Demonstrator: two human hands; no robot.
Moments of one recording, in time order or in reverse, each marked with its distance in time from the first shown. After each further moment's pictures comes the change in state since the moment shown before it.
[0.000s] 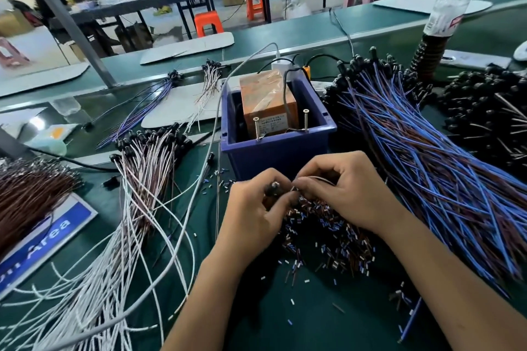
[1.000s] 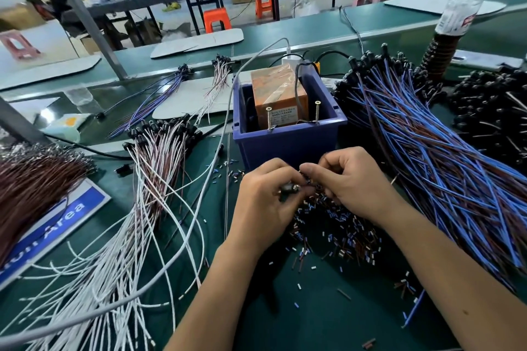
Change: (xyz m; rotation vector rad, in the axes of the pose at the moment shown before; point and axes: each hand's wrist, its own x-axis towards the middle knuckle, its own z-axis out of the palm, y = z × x) left_hand 0.000 -0.004 0.006 0.119 0.100 0.198; right_hand 0.000 0.001 0.012 0.154 0.035 0.217
